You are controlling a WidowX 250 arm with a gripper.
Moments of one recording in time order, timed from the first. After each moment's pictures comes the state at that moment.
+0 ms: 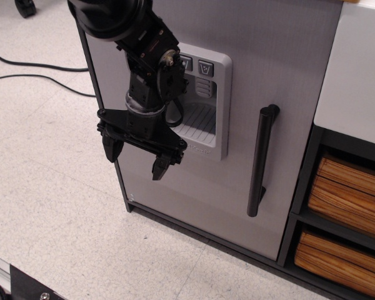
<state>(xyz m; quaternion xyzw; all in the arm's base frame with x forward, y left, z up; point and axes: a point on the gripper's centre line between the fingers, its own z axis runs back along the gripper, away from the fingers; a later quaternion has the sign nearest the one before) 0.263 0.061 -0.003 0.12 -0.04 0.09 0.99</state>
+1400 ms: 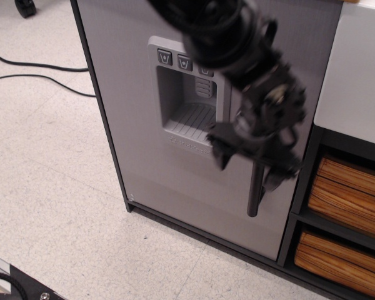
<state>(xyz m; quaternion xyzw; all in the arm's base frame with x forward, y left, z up) 0.310 -0.064 0.013 0.04 -0.16 0.02 0.99</state>
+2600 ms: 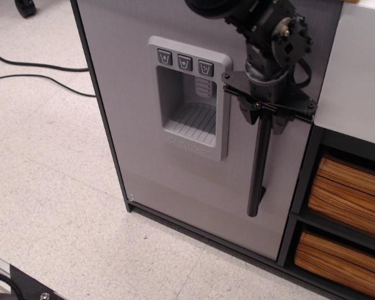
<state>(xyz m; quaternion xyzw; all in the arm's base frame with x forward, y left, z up) 0.353 -0.069 0.043 0.00 -0.22 -0.02 0.97</state>
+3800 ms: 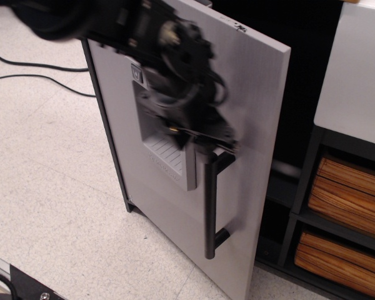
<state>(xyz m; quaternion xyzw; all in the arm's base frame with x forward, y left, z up) 0.261 -0.006 0.058 0.00 -0.19 -0.02 0.98</state>
